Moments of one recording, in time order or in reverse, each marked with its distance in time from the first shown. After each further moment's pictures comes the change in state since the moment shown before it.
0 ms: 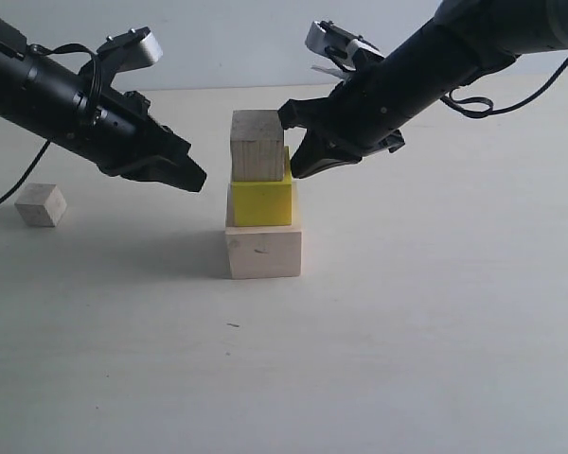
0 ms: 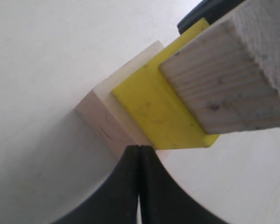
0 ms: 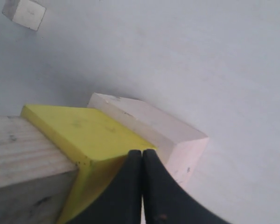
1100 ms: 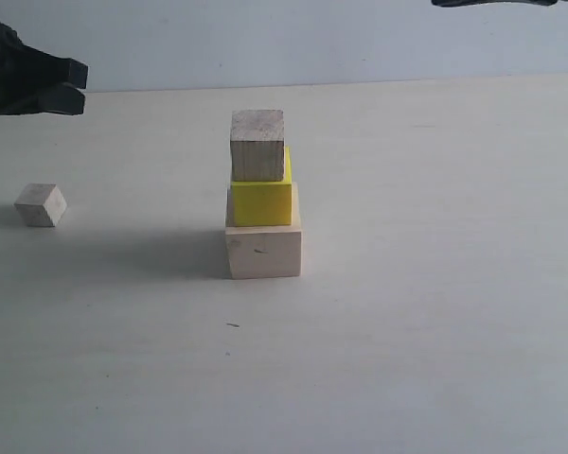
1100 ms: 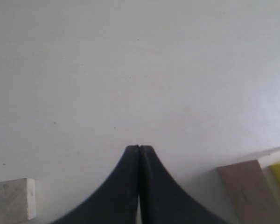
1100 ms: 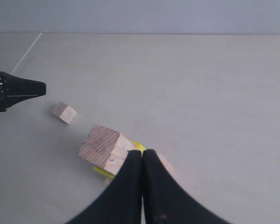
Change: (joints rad) left arm 0.199 -0.149 0.043 0.177 -0.290 -0.235; right arm -0.136 -0.745 0.245 -0.140 -0.073 0.157
